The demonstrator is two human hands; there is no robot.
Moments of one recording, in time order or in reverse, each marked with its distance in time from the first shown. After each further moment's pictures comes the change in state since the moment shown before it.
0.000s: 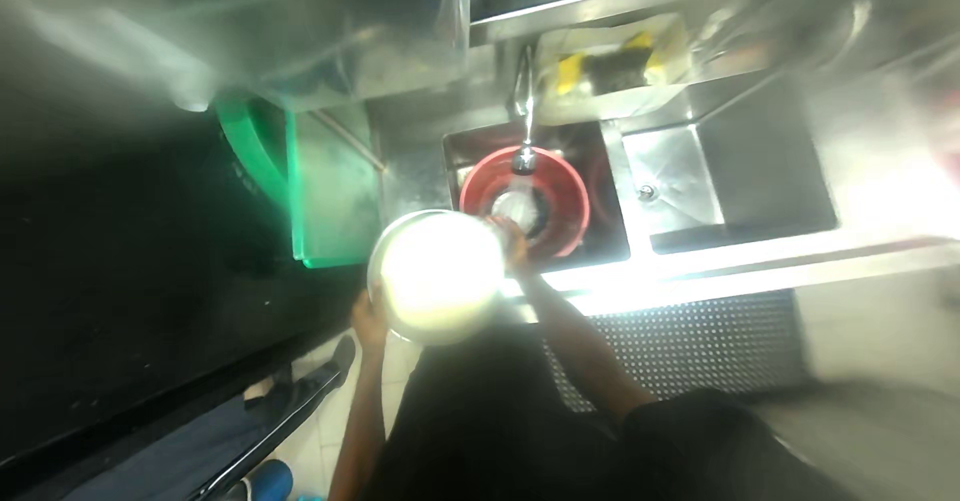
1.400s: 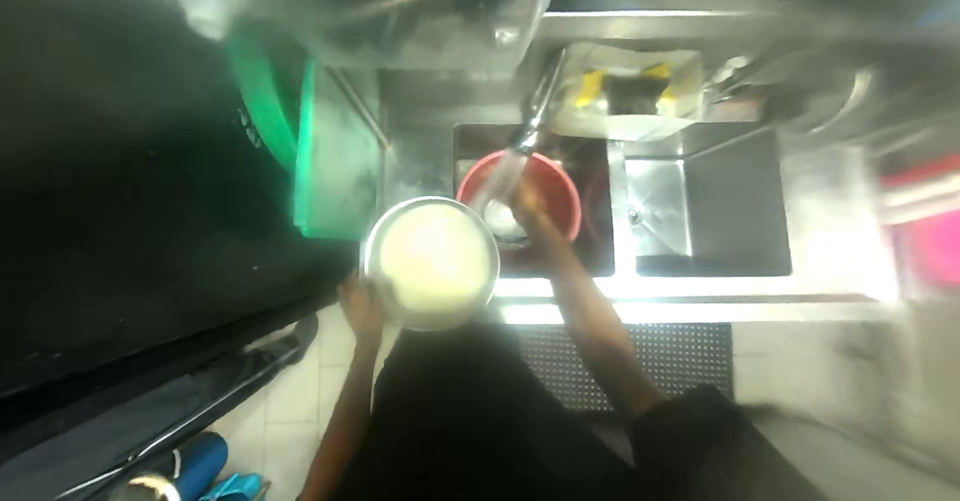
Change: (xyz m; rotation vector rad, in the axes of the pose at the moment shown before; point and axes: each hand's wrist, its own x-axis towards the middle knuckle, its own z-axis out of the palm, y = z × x) left_hand -0.021 -0.013 0.014 0.089 0.003 -0.011; right_hand -0.004 -0.127 0.115 -0.736 -0.067 -0.206
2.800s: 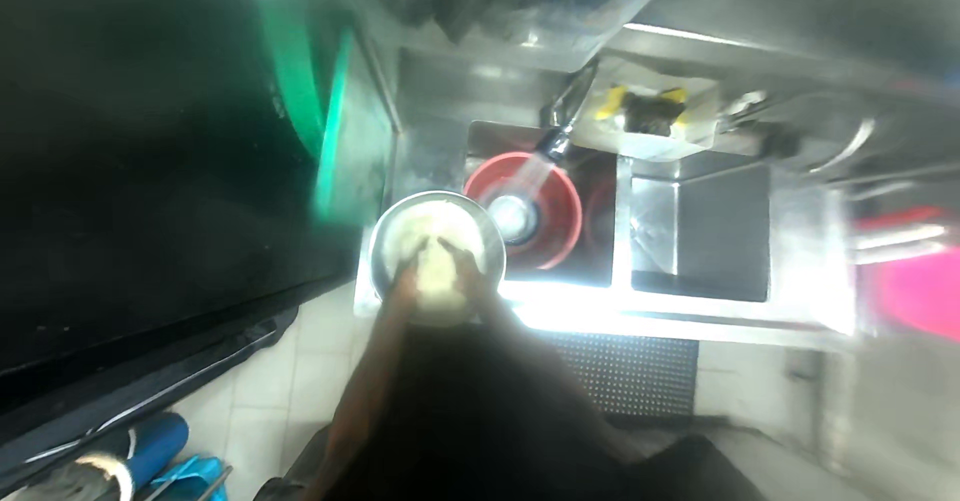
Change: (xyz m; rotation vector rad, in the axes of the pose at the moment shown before) left_hand 0.013 0.063 0.053 -1.078 -0.476 -0.707; right_hand -0.113 0.062 0.142 -0.023 -0.028 0.540
